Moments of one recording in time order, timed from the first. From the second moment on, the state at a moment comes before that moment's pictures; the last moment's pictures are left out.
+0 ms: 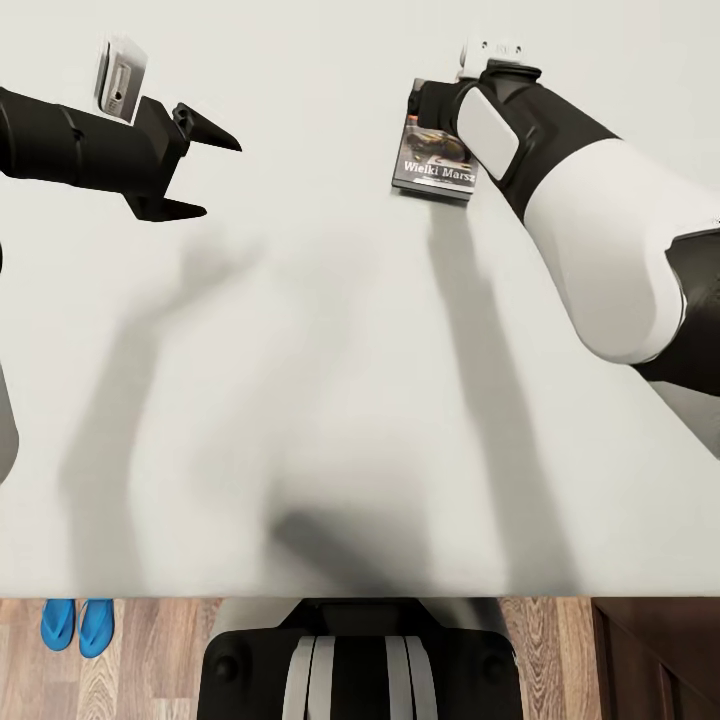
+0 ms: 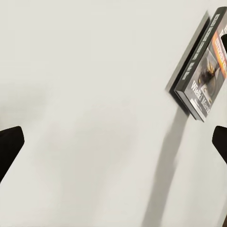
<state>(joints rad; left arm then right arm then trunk) -1.59 0.37 -0.29 -1.58 2.30 0.71 1.32 -2.05 0.17 0.07 -0.20 -0.19 0.27 -0.14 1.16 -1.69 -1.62</state>
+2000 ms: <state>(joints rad) -1.59 0.37 -0.28 -1.58 2.30 0.71 1.32 -2.06 0.17 0.07 -0.20 -0.19 0.31 -0.14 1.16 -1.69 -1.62</state>
